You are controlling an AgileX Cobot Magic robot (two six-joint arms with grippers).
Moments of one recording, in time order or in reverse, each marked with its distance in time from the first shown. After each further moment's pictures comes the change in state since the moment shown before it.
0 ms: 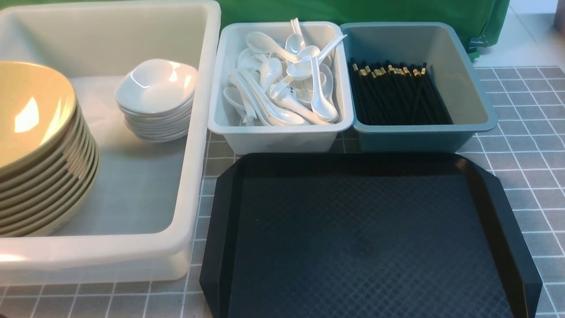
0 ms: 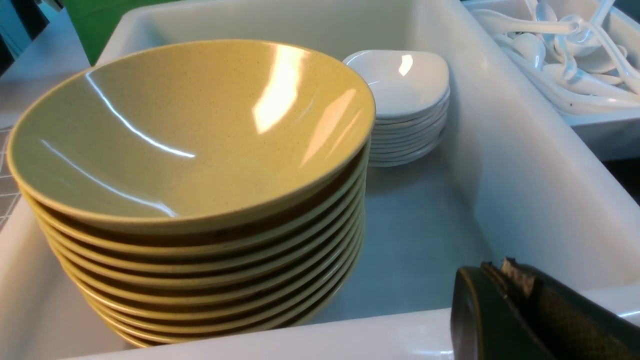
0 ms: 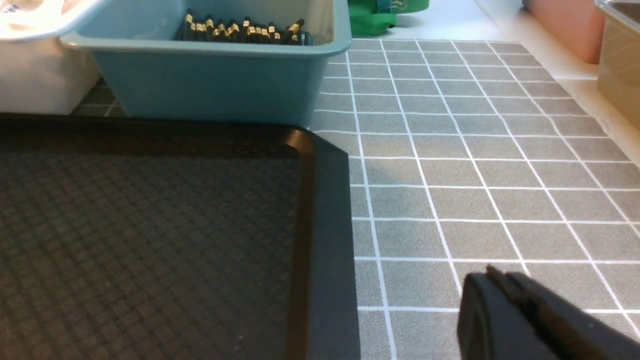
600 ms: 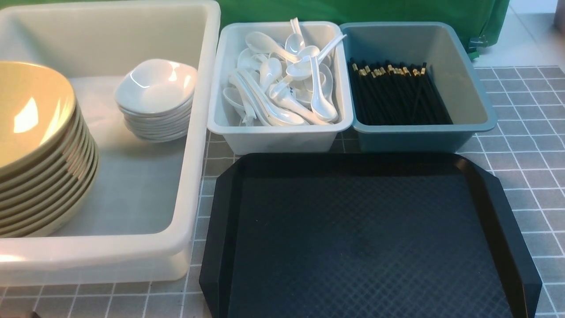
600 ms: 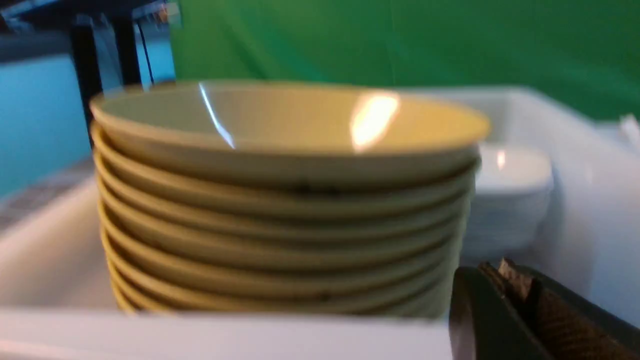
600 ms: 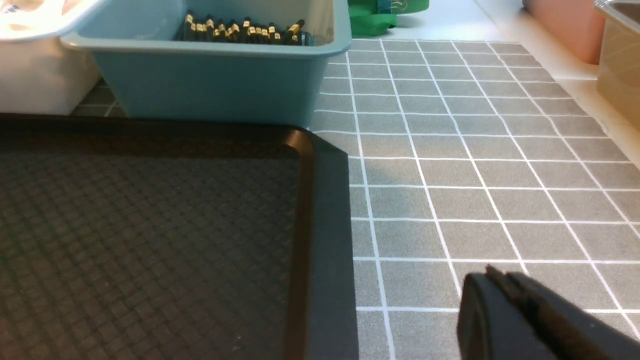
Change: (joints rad) right arm 0.000 0.000 0.000 -0.001 0.000 0.000; left arm 0.063 -0.201 0.535 0.067 -0.607 -0.139
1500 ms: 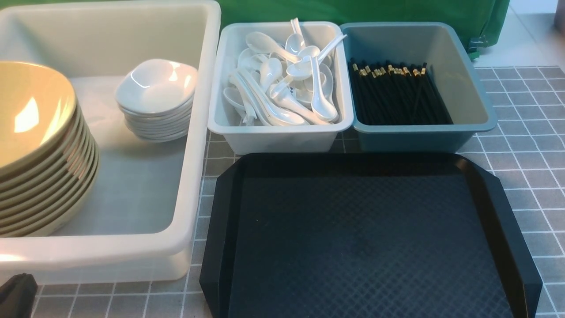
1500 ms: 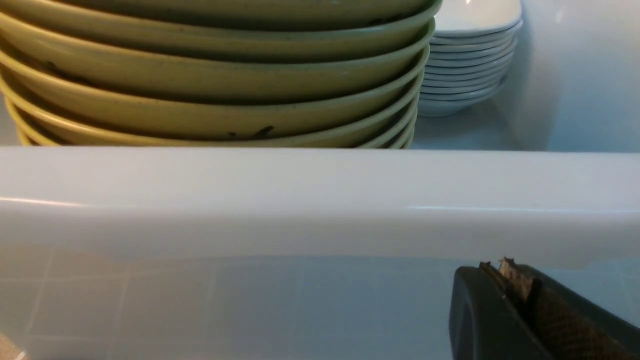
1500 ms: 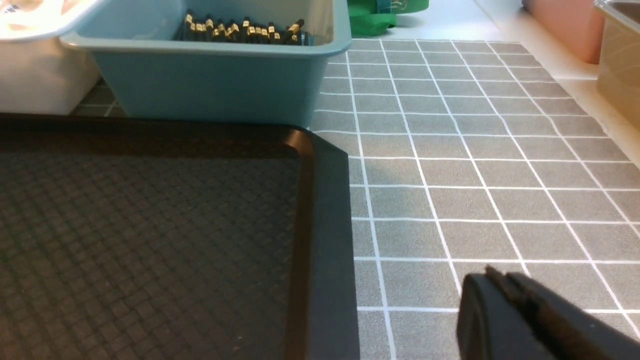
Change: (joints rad) right arm 0.000 0.000 0.000 0.000 0.000 0.000; left arm -0.071 -0.003 0.000 0.018 0.198 -0.044
